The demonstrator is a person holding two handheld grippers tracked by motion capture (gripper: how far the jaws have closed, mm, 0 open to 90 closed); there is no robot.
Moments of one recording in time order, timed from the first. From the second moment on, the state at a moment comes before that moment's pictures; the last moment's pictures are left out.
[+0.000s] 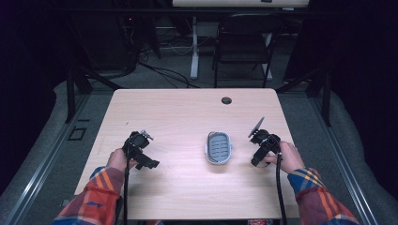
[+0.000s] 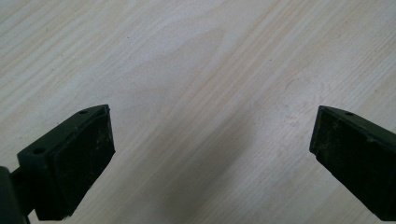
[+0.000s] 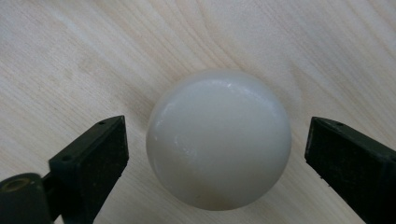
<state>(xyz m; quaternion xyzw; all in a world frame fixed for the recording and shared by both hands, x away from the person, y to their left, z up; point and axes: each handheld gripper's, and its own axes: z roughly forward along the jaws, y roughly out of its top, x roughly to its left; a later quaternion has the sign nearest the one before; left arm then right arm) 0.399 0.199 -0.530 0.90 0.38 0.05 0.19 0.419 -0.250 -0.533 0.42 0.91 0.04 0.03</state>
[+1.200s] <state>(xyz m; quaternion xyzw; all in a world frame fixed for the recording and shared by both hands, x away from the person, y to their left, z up) 0.399 0.198 -0.530 0.91 0.38 0.05 0.19 0.416 -0.250 -0.535 0.41 0.91 0.04 0.05</state>
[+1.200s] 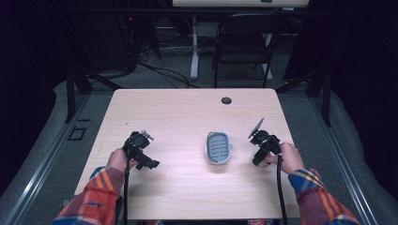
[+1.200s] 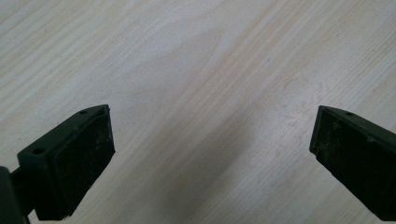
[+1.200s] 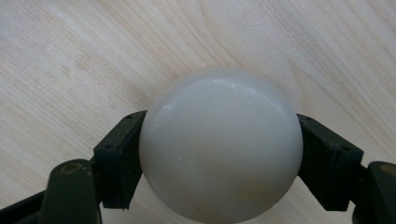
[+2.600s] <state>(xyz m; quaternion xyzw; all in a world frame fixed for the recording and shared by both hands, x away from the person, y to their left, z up) 0.398 0.197 -0.531 0.91 0.37 0.05 0.19 0.406 -0.241 -0.501 0.39 0.92 0.05 0.04</state>
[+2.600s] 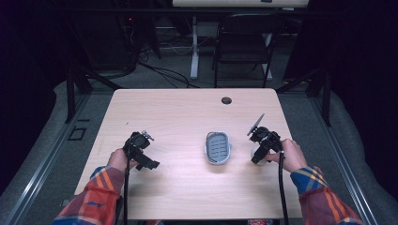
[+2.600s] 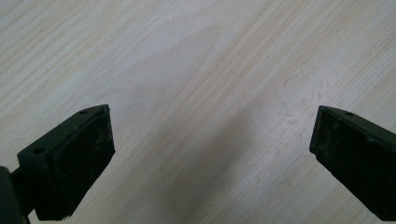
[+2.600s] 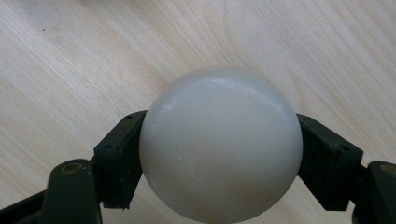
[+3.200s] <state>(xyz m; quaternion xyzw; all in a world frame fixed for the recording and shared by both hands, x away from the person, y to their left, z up) 0.398 0.196 -0.531 0.91 0.37 0.05 0.19 0.417 -0.227 -0.477 0.37 0.92 0.05 0.05</state>
